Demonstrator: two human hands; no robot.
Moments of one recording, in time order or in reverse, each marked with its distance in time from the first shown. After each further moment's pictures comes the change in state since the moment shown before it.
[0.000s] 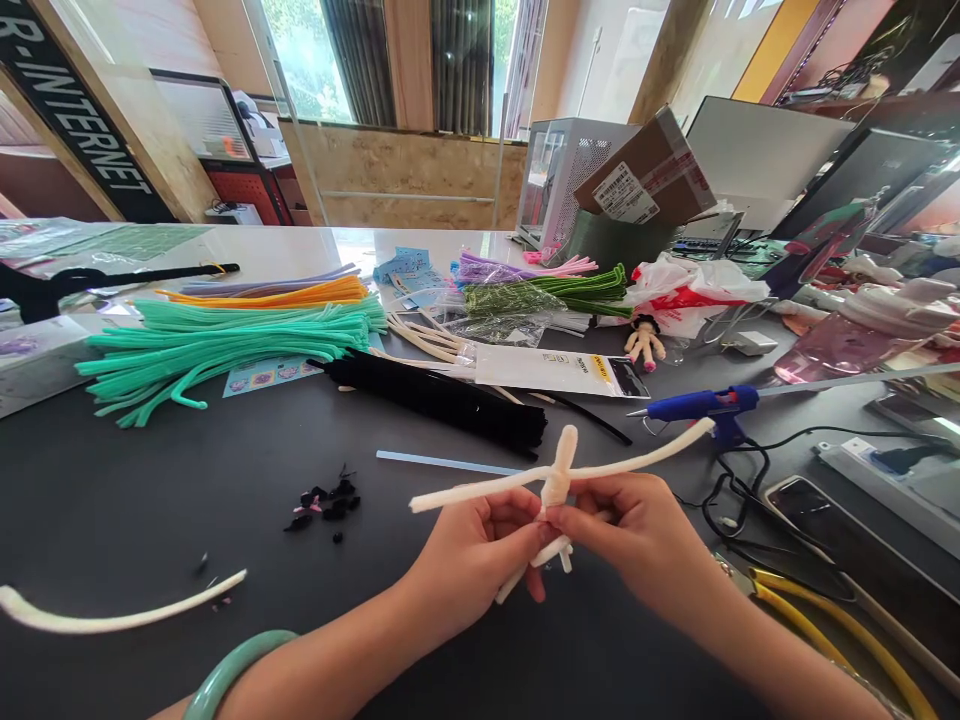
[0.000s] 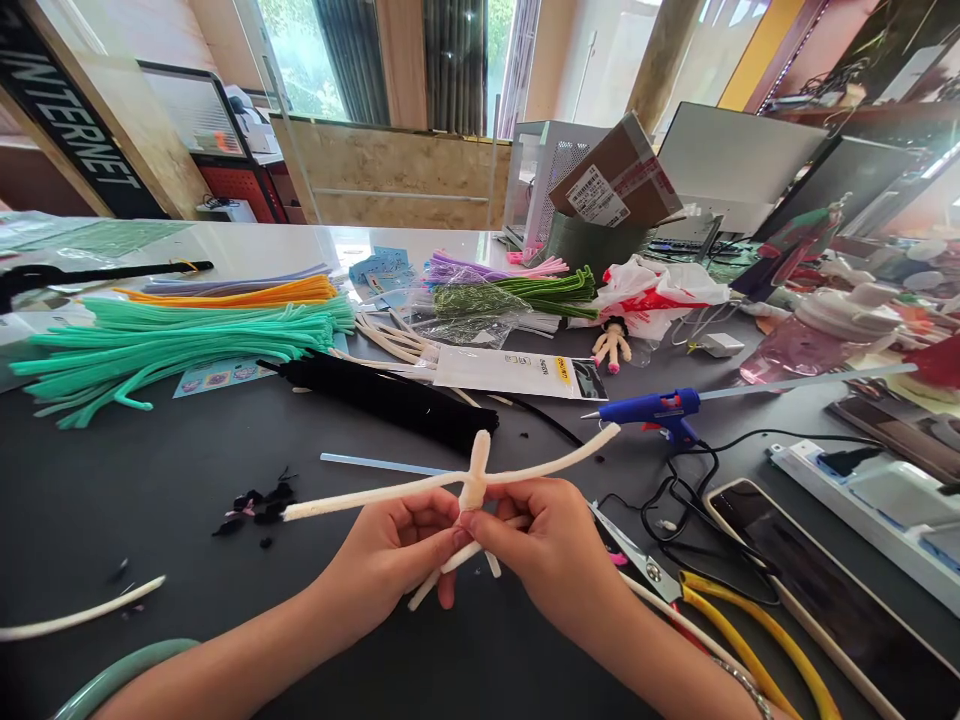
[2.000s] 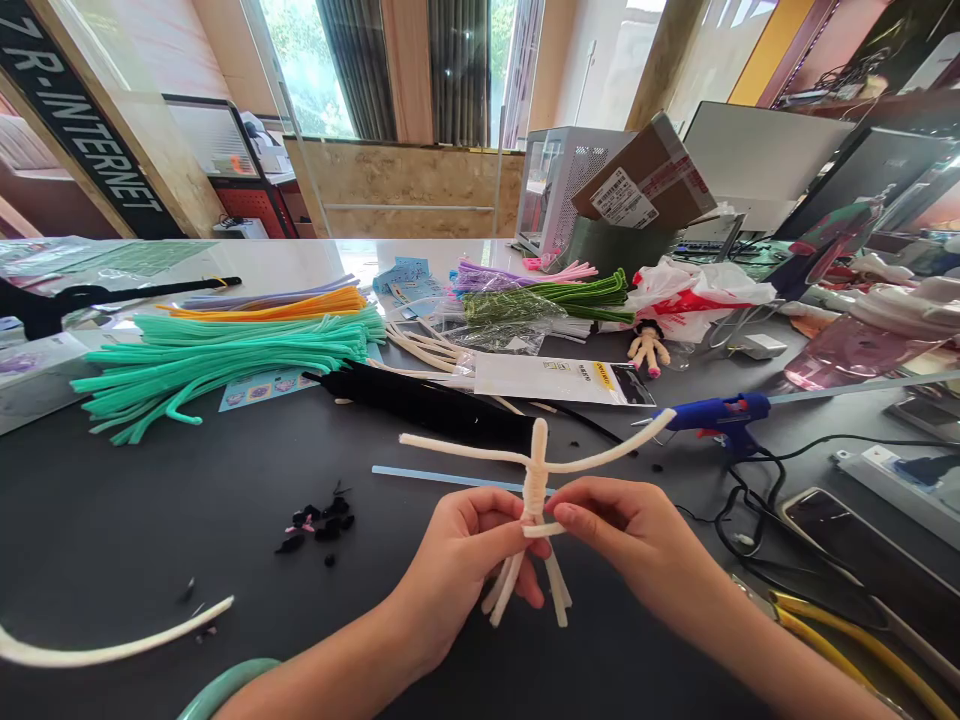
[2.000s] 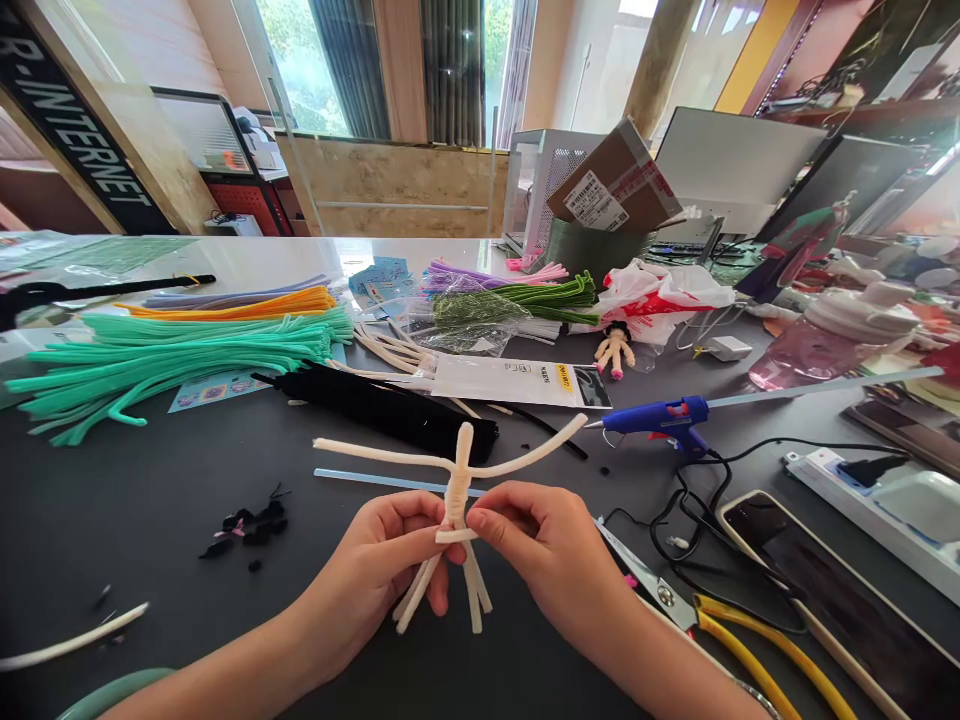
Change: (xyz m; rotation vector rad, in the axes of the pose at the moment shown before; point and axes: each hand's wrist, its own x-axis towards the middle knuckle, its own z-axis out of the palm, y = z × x) left_hand 0.007 -0.001 -0.005 -0.118 0.083 -0.050; right_hand 0.011 0.007 -0.008 0.009 -0.057 -0.025
